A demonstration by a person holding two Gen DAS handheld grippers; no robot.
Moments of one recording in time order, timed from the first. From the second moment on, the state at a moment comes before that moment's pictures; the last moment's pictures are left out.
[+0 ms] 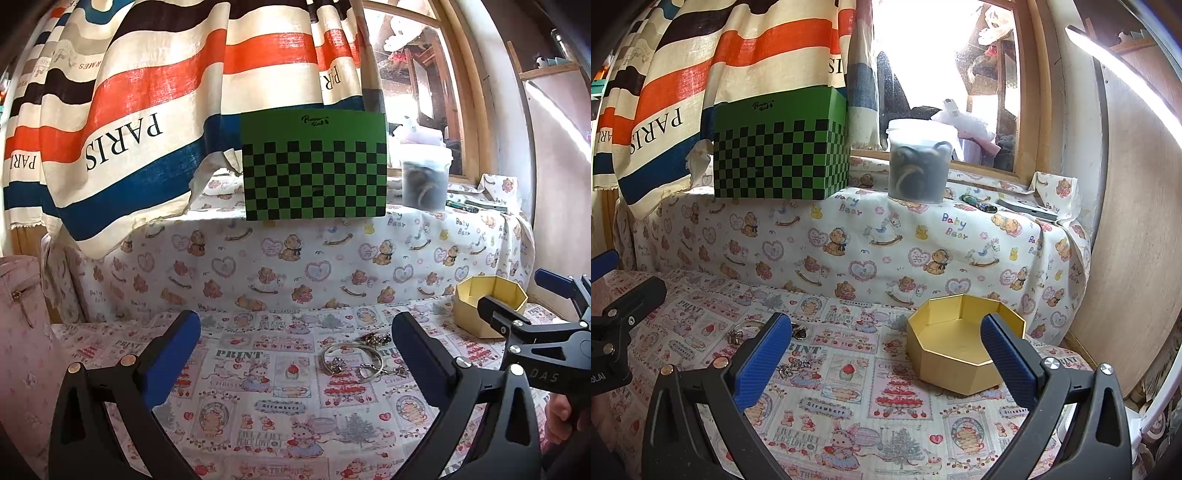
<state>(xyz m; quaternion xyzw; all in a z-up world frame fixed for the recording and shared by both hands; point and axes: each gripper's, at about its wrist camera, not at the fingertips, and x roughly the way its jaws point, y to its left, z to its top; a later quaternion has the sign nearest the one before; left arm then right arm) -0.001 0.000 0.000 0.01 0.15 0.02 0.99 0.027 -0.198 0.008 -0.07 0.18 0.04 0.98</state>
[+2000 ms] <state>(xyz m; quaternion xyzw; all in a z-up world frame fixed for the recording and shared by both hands) 0.000 0.003 0.000 -0.01 0.16 0.02 0.99 0.034 -0.211 0.007 -0.03 0.20 0.04 0.98</state>
